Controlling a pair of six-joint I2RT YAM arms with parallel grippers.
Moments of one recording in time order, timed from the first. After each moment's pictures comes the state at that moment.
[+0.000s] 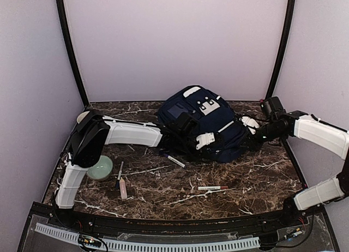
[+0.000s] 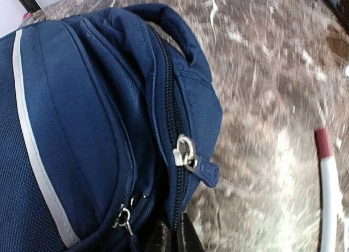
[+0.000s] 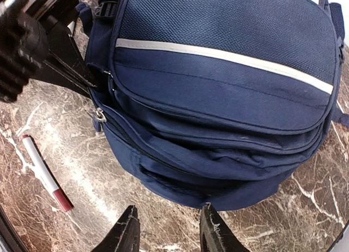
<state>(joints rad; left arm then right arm) -0.95 2.27 1.70 -0.21 0.30 0.49 0.32 1.27 0.90 -0.62 -0.32 -0.47</state>
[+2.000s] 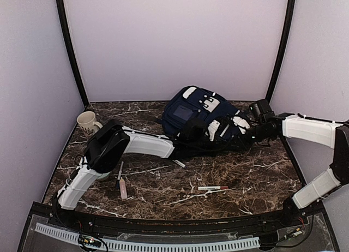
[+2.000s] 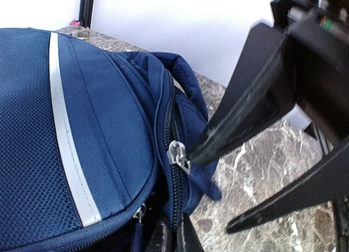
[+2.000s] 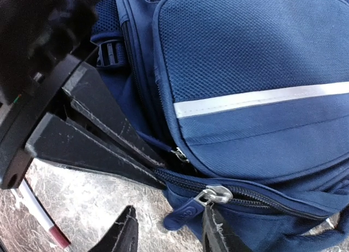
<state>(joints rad) -1.00 2.47 1.82 0.33 0.27 -0.23 0.39 1.41 0.90 -0.45 -0.28 -0.34</state>
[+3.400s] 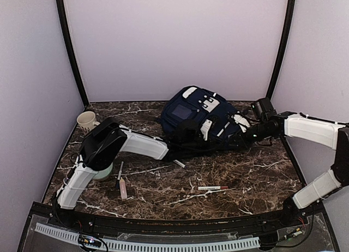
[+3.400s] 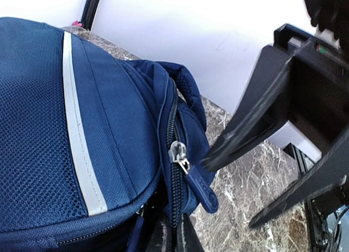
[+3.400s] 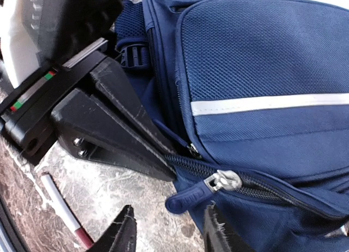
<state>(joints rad) -0.97 2.42 1.67 0.50 0.32 -0.37 0.37 1.39 0.91 -0.47 -0.42 -0.33</state>
